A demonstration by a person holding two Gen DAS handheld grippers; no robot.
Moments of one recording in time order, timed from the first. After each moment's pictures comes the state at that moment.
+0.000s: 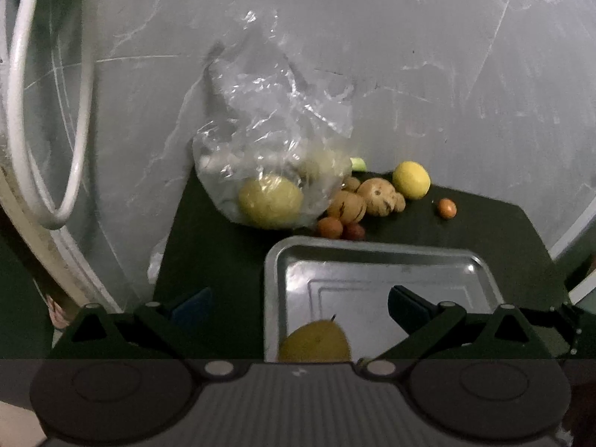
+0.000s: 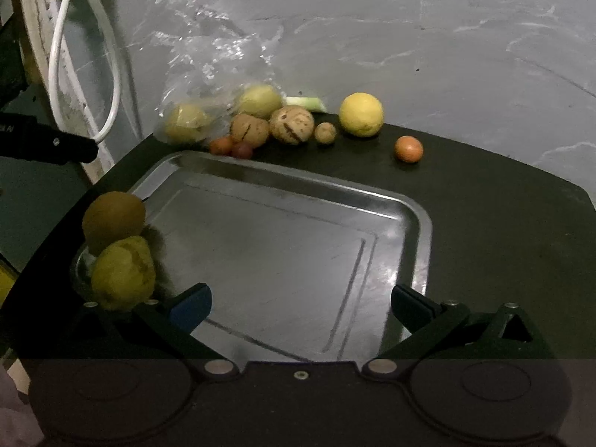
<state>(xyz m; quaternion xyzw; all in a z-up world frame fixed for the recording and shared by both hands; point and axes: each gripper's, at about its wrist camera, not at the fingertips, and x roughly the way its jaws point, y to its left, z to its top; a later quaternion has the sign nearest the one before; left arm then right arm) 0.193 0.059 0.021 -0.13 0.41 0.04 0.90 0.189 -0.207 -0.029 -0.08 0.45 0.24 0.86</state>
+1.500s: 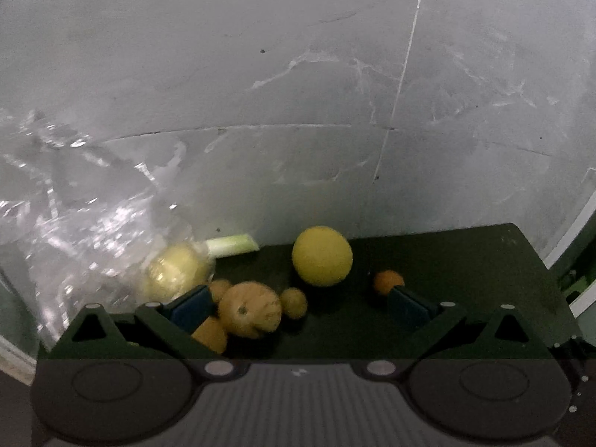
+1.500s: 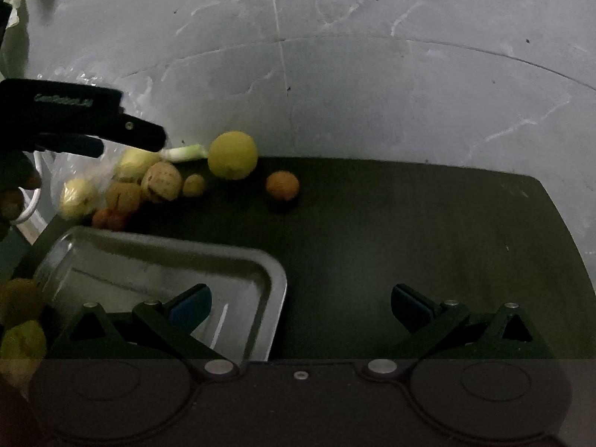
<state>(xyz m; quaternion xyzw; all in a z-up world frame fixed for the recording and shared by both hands) 0.367 -0.072 0.019 -0.05 0.39 0.00 0.92 0.278 -0.282 -0.048 -0.02 0.43 0.18 0.88</state>
